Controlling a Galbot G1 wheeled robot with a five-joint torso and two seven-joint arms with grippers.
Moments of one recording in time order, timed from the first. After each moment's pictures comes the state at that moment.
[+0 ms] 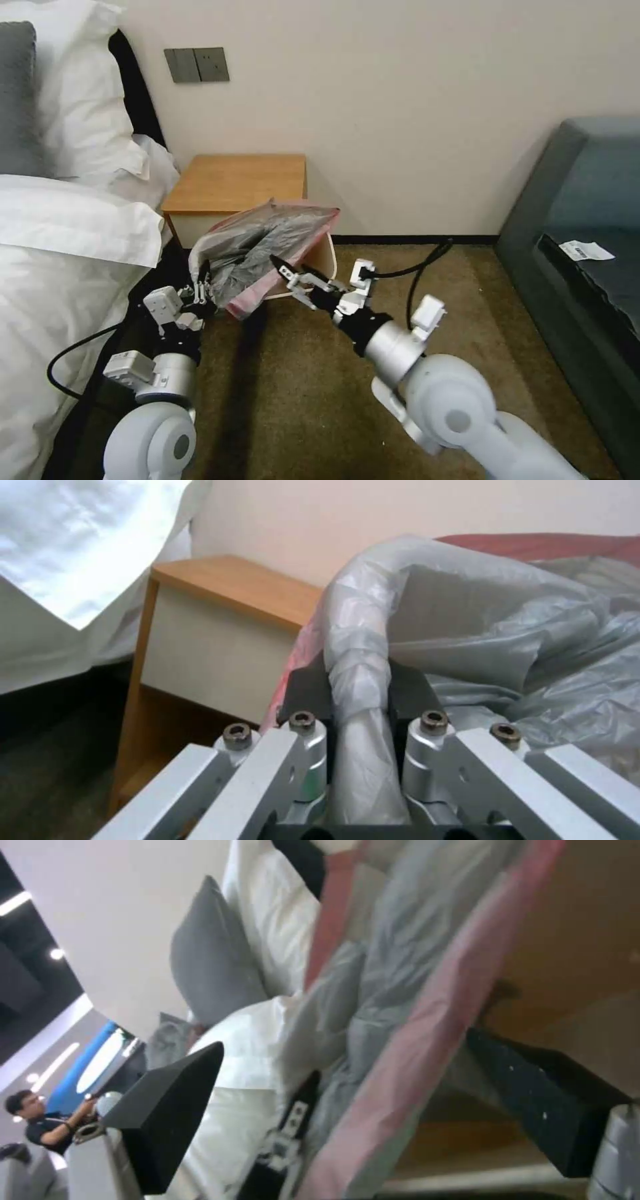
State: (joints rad) left arm 1.57 -1.43 -0.58 -2.28 -0.51 0.10 -0.14; right arm -0.96 1.06 -0.18 2.23 1.31 -0.11 0.35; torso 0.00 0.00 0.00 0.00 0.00
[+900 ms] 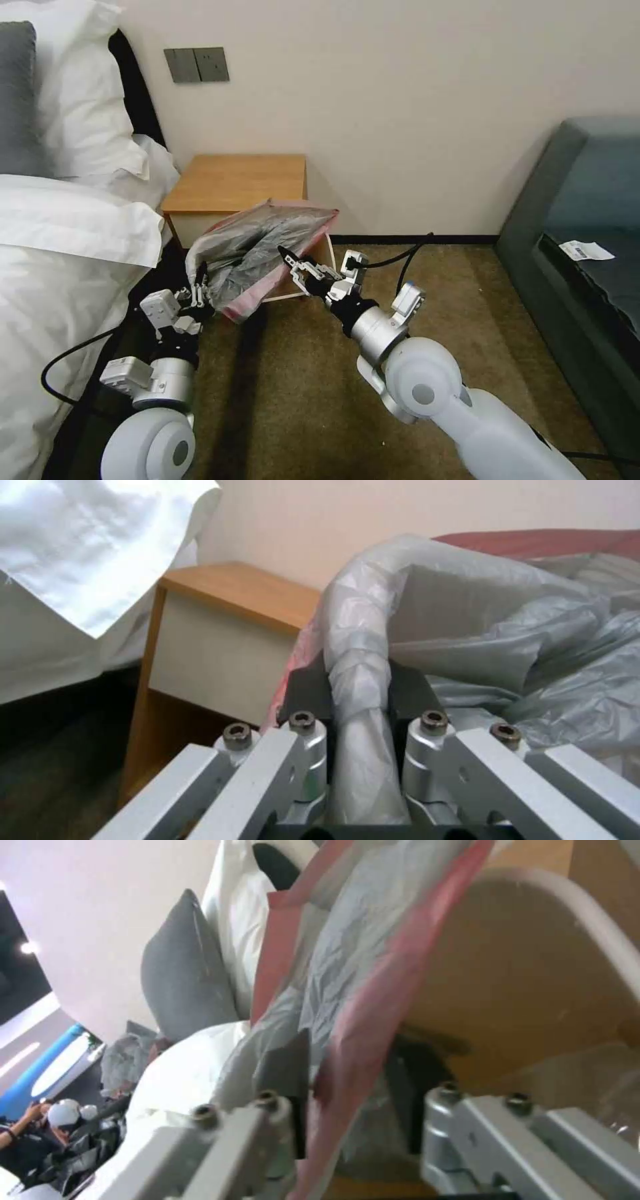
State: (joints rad) left arm 1.58 -1.44 -0.59 -2.29 -0.50 0.09 -0.14; right arm -0.92 1.08 -0.19 2.15 1.21 -0.08 0.32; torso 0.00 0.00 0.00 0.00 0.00
